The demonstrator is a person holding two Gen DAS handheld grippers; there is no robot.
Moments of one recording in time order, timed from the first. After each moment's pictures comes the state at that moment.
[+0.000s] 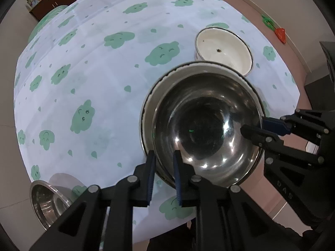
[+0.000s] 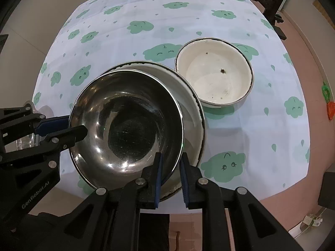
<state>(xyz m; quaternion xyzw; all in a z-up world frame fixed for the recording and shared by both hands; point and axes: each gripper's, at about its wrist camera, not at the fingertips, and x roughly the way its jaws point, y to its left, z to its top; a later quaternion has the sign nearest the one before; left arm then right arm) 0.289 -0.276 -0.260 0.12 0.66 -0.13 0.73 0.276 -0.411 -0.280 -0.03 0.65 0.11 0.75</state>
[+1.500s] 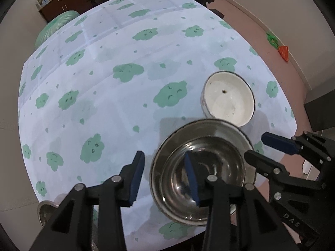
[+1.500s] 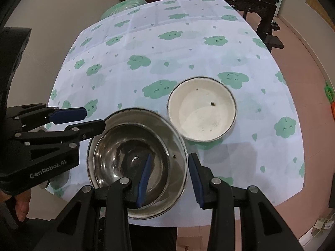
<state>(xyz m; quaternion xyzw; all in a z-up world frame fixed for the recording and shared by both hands) 0.340 -0.283 -0.232 0.09 0.63 -0.12 0.76 0.301 -0.434 -0.242 0.01 0.60 0.13 0.79</state>
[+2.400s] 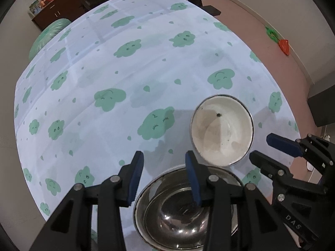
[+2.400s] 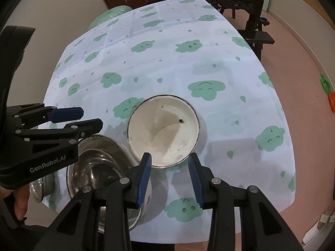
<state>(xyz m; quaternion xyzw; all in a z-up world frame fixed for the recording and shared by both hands) 0.388 -0.331 -0.243 0.12 0.63 -0.13 0.75 0.340 -0.485 -0.253 0.04 0.59 0.10 0.80</state>
